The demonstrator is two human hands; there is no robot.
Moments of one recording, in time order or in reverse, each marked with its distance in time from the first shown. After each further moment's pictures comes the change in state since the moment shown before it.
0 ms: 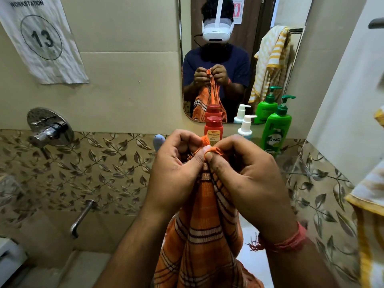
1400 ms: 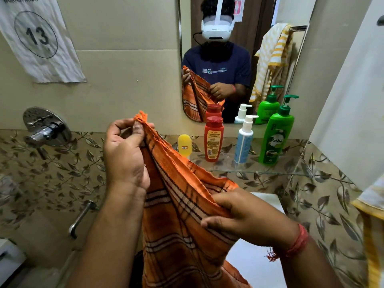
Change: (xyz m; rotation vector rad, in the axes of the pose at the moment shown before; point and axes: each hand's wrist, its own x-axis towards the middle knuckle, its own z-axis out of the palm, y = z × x) left_hand 0.054 -0.017 -0.047 -0.381 0.577 -0.114; right_hand -0.010 0.066 -0.007 -0.197 -0.780 0.056
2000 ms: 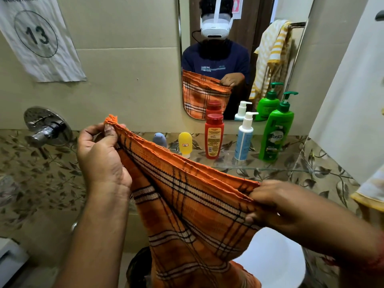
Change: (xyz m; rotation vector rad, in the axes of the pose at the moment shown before) left_hand 0.019 0.008 -0.032 0.007 0.213 0.086; right_hand -0.052 -0.019 -0.043 -0.402 -0.055 0.178
